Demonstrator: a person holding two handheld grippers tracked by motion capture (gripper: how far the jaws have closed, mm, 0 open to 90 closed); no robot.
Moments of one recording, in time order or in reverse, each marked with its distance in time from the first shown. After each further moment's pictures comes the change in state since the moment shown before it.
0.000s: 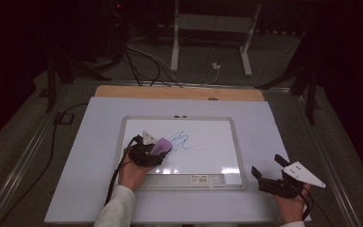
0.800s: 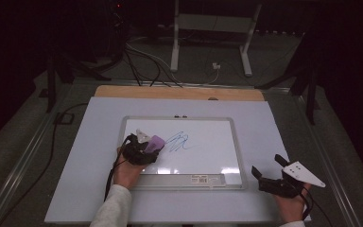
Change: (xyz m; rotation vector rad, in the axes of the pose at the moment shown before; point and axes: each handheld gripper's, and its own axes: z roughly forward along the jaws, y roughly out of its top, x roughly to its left) left arm 0.008 -0.003 -0.005 0.007 0.066 -0.016; right arm -0.001 0.000 0.001 0.002 -0.003 -0.001
